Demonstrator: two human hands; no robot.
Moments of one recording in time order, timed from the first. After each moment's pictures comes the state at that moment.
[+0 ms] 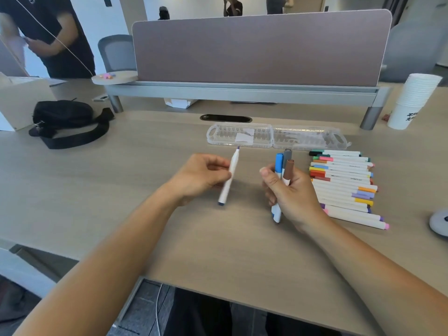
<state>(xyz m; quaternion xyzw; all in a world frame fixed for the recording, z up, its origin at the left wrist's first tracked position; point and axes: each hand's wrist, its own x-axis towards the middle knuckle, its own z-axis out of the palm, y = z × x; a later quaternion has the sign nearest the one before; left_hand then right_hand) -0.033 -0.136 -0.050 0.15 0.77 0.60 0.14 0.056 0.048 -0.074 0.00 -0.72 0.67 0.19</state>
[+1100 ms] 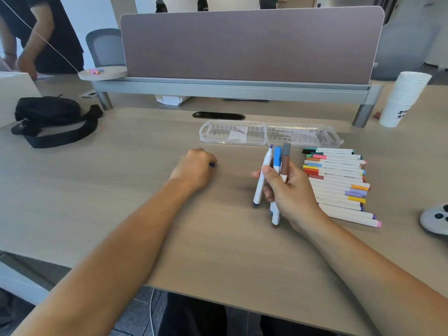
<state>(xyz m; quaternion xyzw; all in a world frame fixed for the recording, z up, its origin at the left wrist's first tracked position) -0.096 -0.121 -0.084 0.22 0.96 0.15 -0.08 0.055 0.052 -0.073 -0.05 -0.73 0.66 0.20</state>
